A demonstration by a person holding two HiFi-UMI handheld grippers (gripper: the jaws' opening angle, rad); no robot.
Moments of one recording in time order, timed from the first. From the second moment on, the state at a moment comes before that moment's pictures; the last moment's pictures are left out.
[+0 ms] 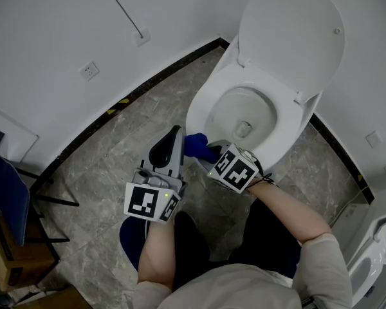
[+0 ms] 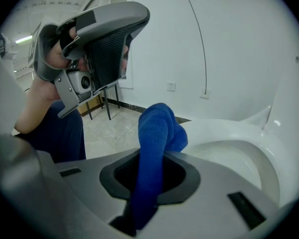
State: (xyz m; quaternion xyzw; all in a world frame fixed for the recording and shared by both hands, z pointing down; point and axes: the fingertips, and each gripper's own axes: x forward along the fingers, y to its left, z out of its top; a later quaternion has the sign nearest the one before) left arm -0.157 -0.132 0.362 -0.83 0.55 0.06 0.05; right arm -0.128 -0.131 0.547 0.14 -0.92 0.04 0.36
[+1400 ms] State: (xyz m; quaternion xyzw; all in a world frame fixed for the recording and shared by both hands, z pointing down) left arm -0.127 -0.138 0.372 -0.85 0.52 0.04 0.04; right arm -0.035 -0.116 0.549 0.19 -0.90 0.04 0.38
